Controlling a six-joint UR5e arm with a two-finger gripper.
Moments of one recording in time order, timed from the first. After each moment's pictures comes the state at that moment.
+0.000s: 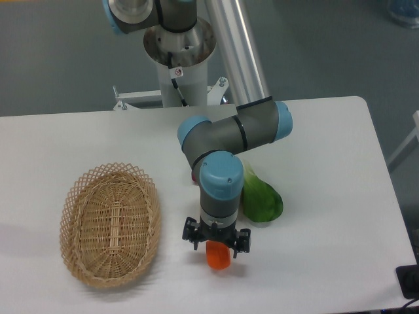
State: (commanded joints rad) arm 2.32 -2.18 -1.58 -0.78 1.52 0.58
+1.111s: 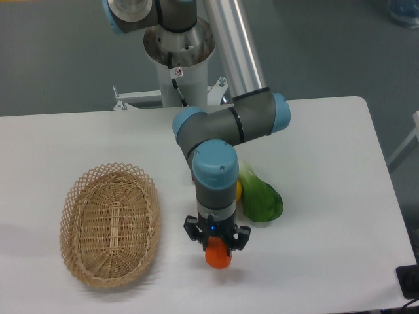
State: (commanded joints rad) arm 2.37 -2.03 -1.55 -0.83 1.51 0.66
